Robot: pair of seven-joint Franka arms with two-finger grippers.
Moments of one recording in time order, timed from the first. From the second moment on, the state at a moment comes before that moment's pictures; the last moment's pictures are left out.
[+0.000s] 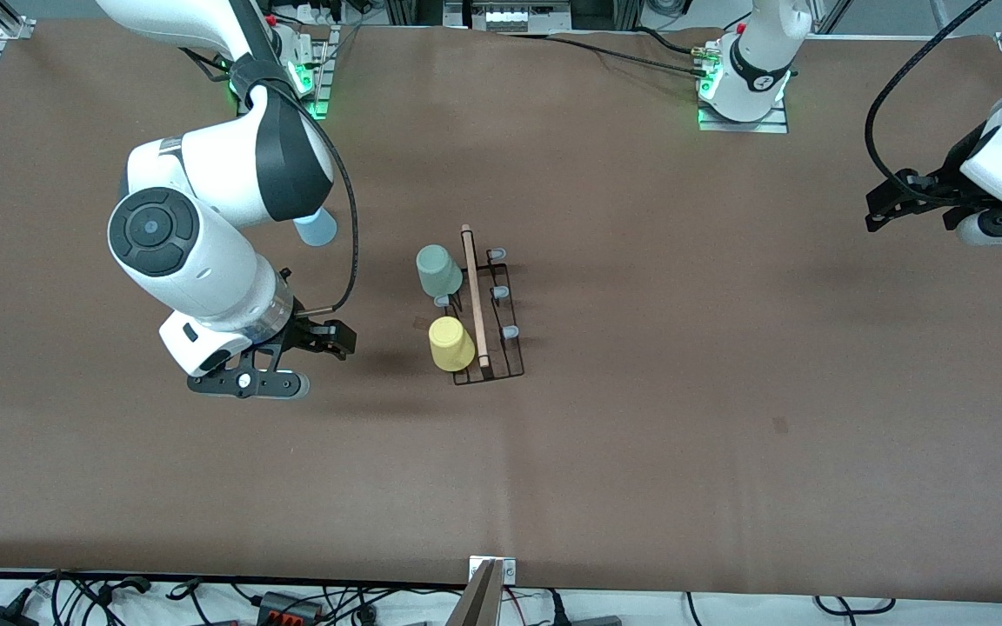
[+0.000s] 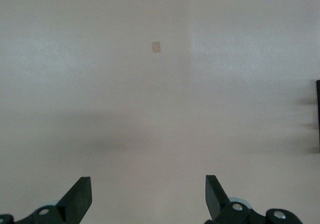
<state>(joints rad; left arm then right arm) -0.03 -0.01 -0.03 -1.63 0.02 1.61 -0.09 0.58 0.62 -0.31 -1.11 0.17 1.75 0.34</state>
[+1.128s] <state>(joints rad) -0.03 -0.01 -0.03 -1.63 0.02 1.61 -0.09 0.35 0.47 -0.36 -1.17 0.17 1.71 0.22</state>
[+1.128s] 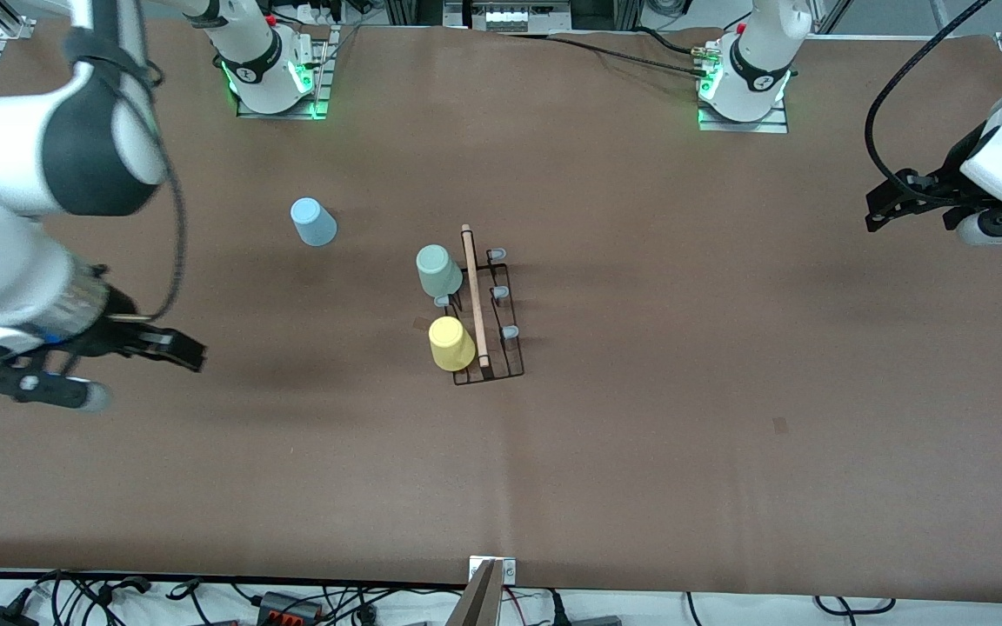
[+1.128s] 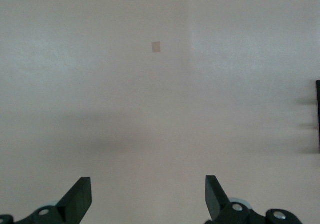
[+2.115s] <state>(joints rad) -0.03 -0.01 -0.03 -1.63 0.02 1.61 -0.09 0.03 0.20 -0.10 -1.46 0.03 1.71 0.00</state>
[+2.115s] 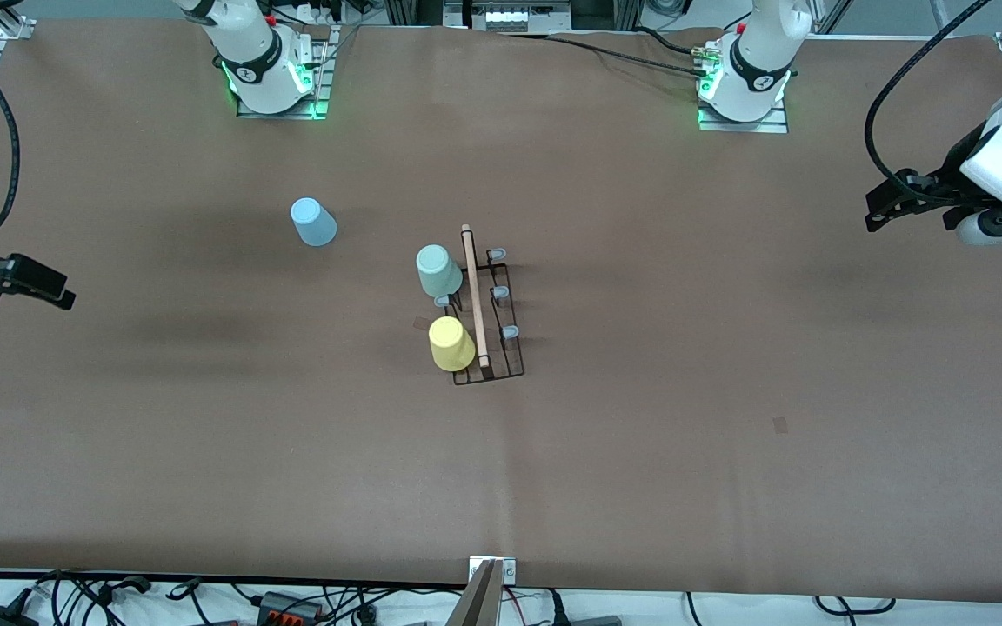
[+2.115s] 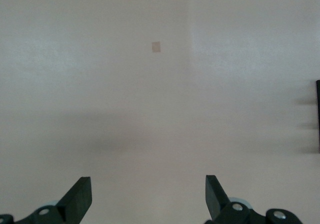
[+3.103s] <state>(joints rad) -0.03 -0.01 -0.03 -1.63 0.02 1.61 -0.09 0.03 -0.01 -0.07 -1.73 0.00 1.75 -0.01</state>
